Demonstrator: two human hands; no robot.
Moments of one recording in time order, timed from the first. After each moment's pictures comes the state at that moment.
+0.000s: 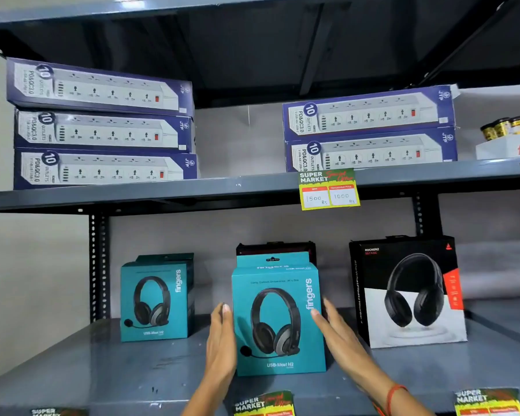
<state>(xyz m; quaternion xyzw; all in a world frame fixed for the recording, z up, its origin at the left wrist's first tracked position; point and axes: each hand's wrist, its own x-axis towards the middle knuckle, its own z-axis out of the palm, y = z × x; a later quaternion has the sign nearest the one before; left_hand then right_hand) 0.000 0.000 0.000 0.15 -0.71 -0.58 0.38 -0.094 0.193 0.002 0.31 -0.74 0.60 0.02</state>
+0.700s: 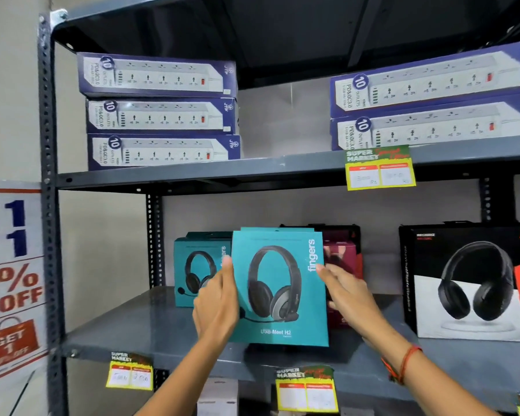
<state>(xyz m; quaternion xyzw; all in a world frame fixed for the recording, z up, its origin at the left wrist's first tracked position) 0.080 -0.010 0.054 0.29 -0.73 -0.36 0.51 -0.054 0.153 0.051 0.36 -0.73 0.58 0.05</state>
